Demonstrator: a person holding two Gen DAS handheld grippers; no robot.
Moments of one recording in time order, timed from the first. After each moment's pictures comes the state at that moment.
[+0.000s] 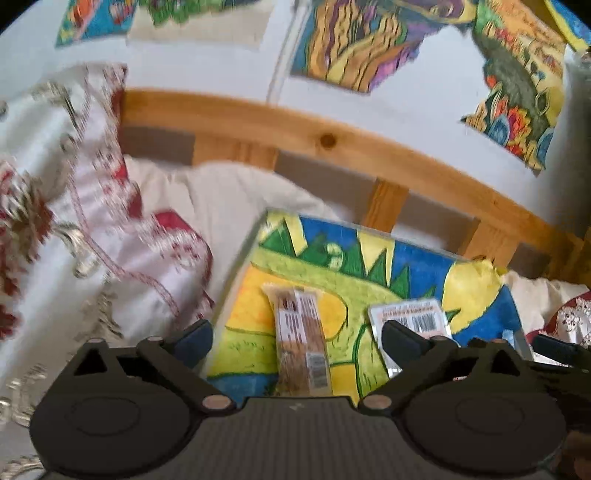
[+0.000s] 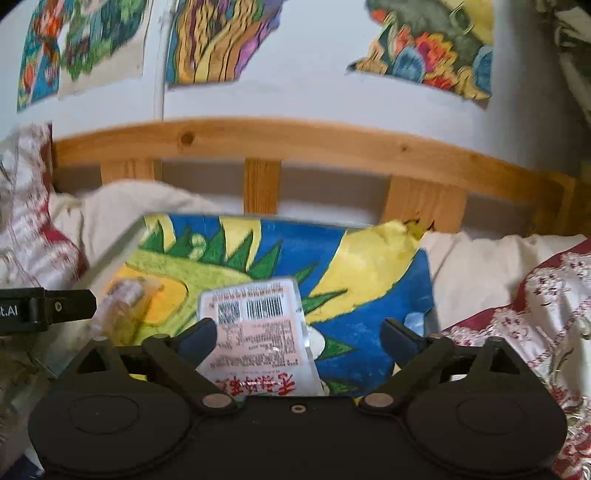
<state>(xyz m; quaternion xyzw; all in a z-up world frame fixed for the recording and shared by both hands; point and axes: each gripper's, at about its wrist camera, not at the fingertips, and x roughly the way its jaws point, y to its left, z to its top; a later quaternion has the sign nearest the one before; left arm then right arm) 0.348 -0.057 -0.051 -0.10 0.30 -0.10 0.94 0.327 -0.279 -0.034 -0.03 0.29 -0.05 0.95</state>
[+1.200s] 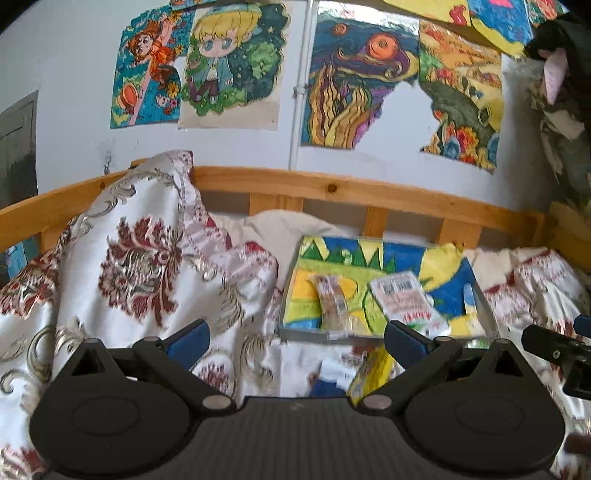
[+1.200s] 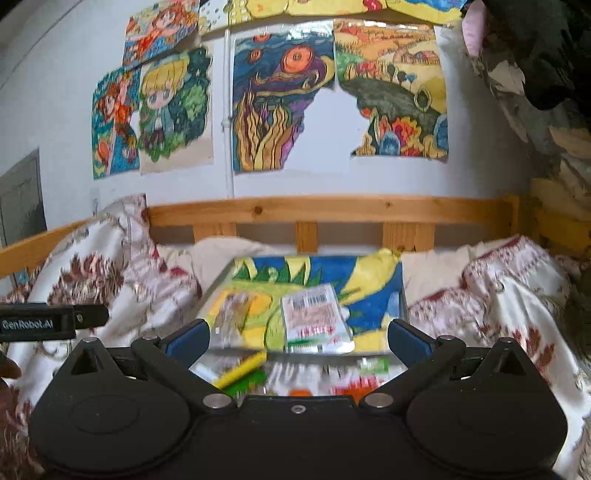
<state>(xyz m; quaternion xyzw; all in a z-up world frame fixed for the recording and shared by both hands) 0.147 -0.013 0.037 -0.02 0.26 -0.06 0.96 0.099 -0.252 0.056 0.02 0.23 0.00 0.97</state>
